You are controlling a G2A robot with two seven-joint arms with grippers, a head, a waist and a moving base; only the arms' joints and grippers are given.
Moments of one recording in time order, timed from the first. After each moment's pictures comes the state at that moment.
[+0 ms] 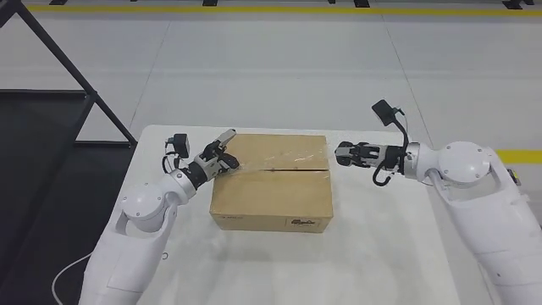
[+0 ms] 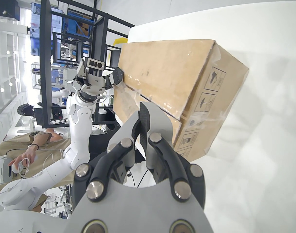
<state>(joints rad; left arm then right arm) 0.81 -1.21 -1.29 -1.36 -0.31 0.14 -0.56 -0.53 -1.04 1.15 -1.29 0.06 0.03 1.06</state>
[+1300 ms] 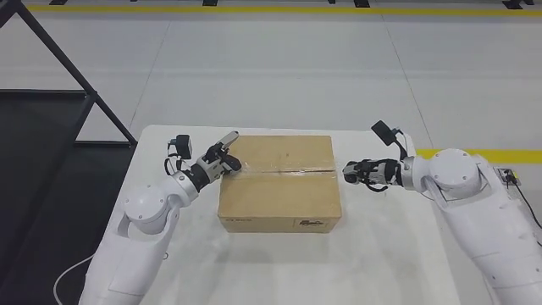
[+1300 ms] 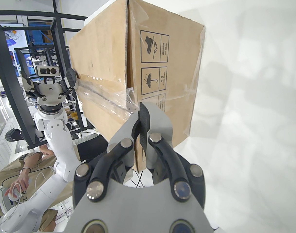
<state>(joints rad) 0.83 -1.21 -1.29 -1.39 -0.31 0.13 -0.55 -0.55 -1.03 1.11 -1.22 -0.02 0.17 1.10</state>
